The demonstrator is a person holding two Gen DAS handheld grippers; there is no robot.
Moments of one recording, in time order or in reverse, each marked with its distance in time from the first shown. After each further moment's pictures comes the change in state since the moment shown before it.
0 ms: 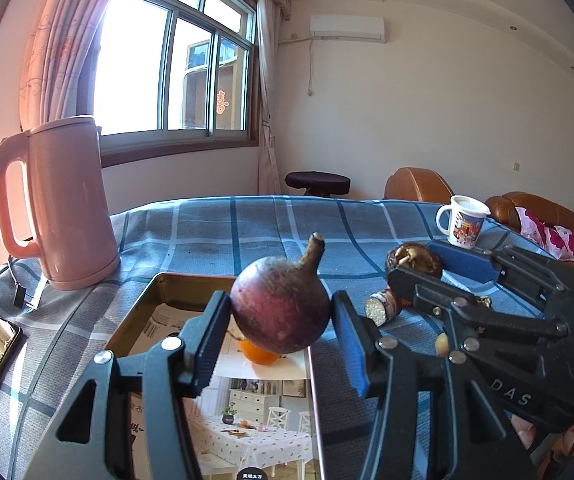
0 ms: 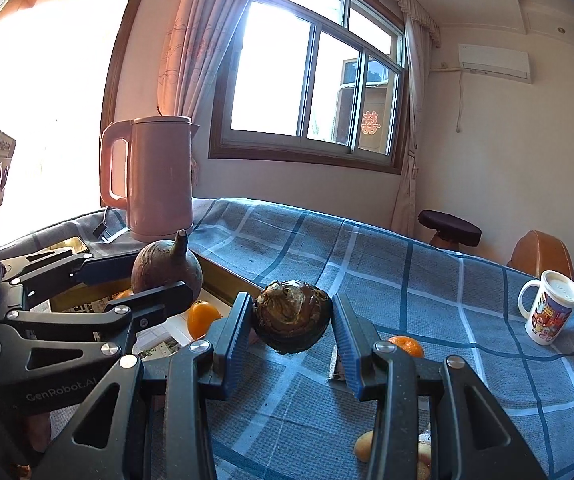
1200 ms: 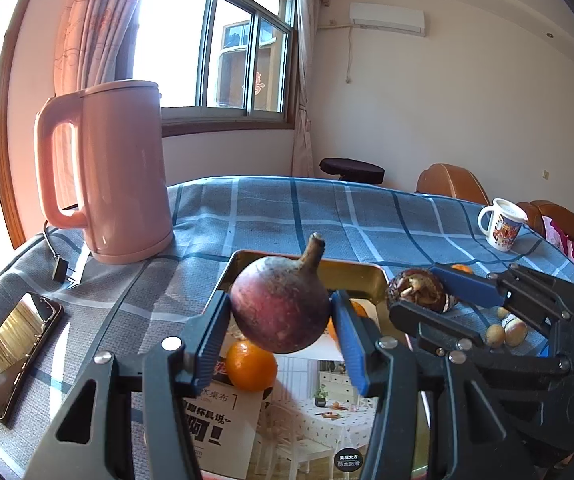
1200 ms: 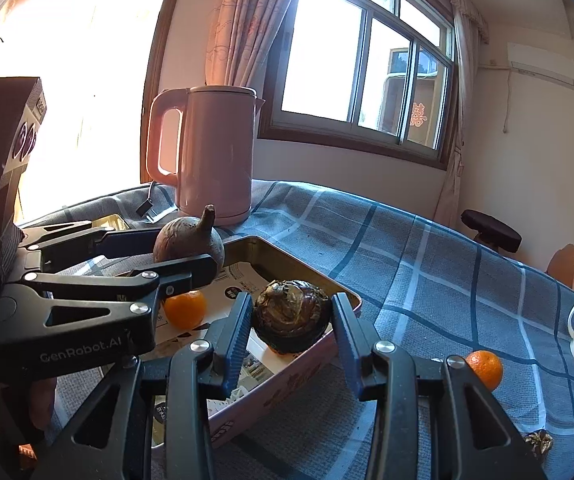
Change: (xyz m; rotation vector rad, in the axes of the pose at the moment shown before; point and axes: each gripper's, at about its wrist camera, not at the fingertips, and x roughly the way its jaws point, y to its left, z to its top) left arm -0.003 0.062 -0.004 -0.076 0.070 0.094; right arm 0.032 0.057 0.003 -0.076 0.066 0.146
